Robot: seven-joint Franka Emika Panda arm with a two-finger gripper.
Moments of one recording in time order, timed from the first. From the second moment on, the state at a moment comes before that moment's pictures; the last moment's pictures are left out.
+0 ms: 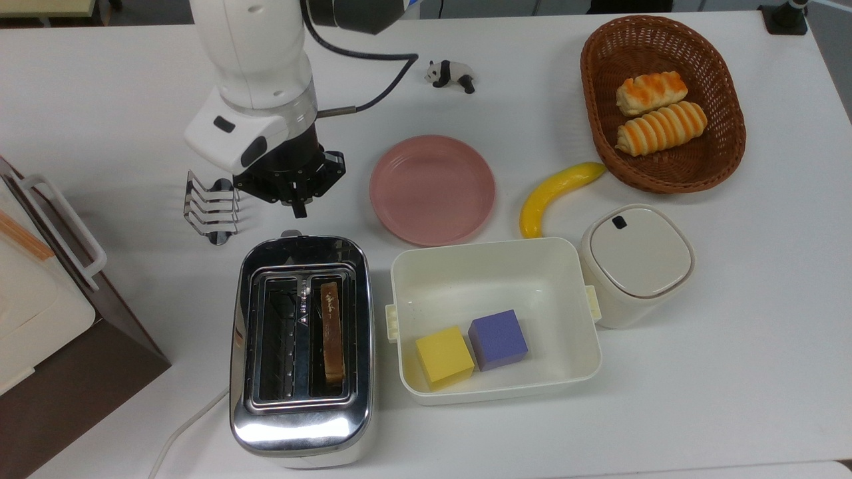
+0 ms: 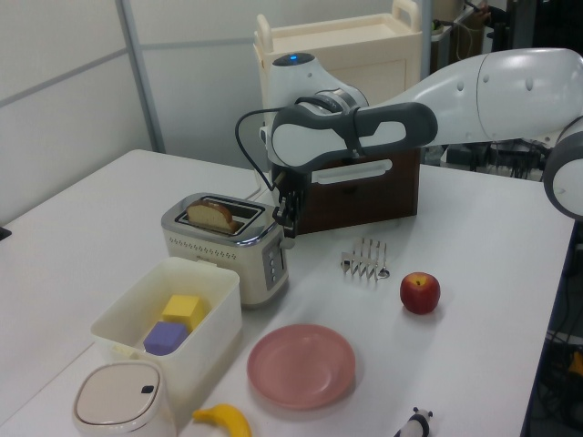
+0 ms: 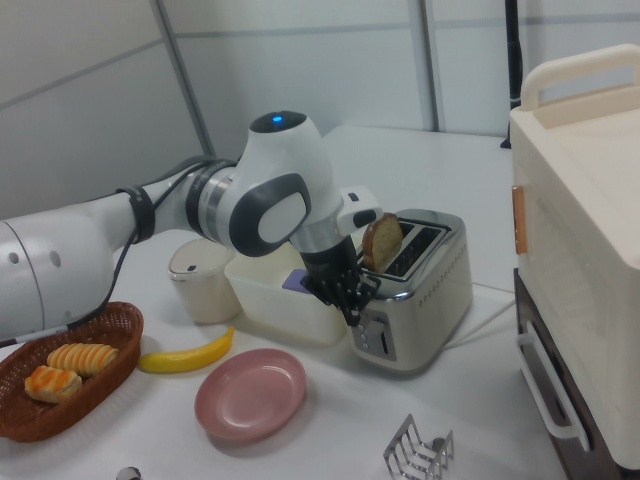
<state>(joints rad) -0.03 0.41 -0.06 -1.44 0.01 1.97 -0.28</state>
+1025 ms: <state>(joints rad) -0.04 0.51 -0.08 -1.44 -0.01 2.07 -0.31</state>
